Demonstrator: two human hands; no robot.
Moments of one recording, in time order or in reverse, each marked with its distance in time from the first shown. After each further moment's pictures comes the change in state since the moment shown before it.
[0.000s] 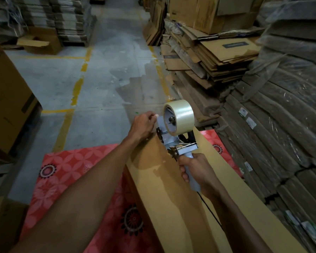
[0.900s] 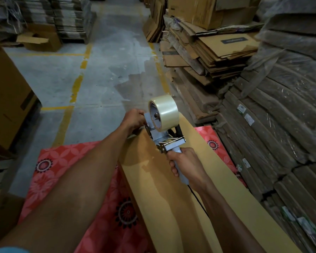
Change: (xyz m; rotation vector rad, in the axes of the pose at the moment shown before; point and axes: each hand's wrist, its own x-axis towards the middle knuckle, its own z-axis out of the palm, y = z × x) left_hand 0.009 0.001 -0.003 -0.192 -0.150 -0.327; right_hand 0.001 0.004 0.001 -0.017 -0.038 -0.026
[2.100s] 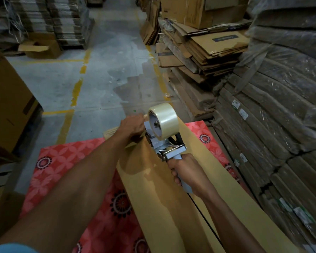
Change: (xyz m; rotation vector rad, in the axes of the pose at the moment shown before) left_hand -0.041 0.008 0.035 0.849 -0.054 0.167; right_hand -0.056 0.021 -0.039 -0.099 -0.020 0.080
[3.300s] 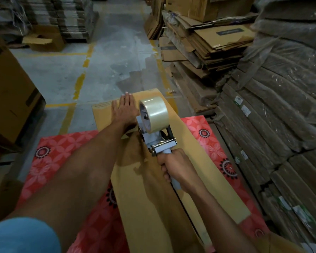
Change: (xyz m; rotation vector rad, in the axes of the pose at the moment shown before) left_hand 0.009 -0.016 0.019 0.159 0.137 -0.062; right_hand -0.013 0.002 0.012 0.006 -0.018 0.015
